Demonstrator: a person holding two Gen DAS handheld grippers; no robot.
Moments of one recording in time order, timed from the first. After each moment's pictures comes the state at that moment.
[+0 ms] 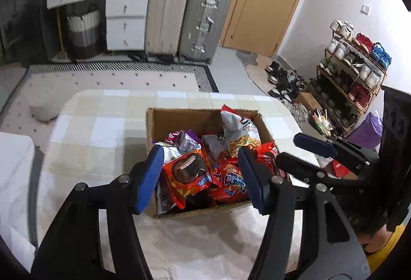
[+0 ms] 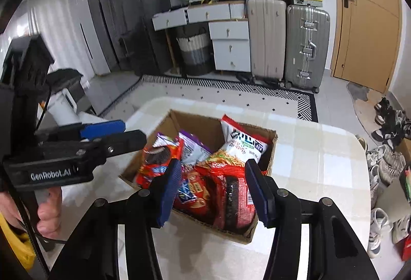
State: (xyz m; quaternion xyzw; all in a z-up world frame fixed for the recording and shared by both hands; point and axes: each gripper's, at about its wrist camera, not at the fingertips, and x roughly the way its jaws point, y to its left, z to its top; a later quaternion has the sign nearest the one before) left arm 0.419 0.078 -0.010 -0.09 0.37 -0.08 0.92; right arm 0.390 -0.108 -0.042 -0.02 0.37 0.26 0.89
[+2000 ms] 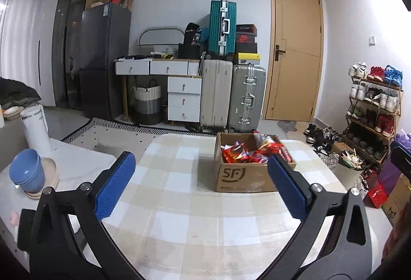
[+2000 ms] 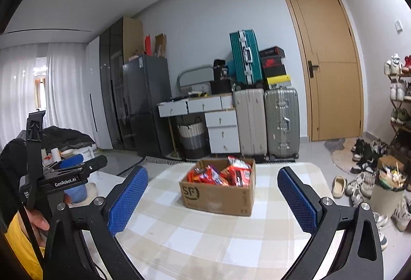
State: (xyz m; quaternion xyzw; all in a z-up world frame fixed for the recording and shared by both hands) left arm 0.042 0.119 0.037 -0.05 0.15 0.07 0.98; right arm 0.070 -0.200 0.022 0.05 0.12 0.22 0.97
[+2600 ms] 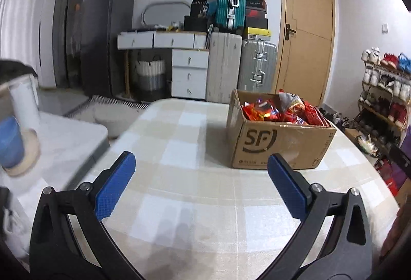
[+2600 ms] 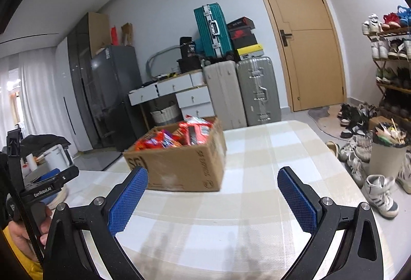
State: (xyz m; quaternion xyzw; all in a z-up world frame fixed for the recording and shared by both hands) left arm 0.189 0.138 -0.105 -0.07 0.20 0.09 0.97; right arm 0.185 -0.221 -0.119 0.09 0.17 0.15 0.97
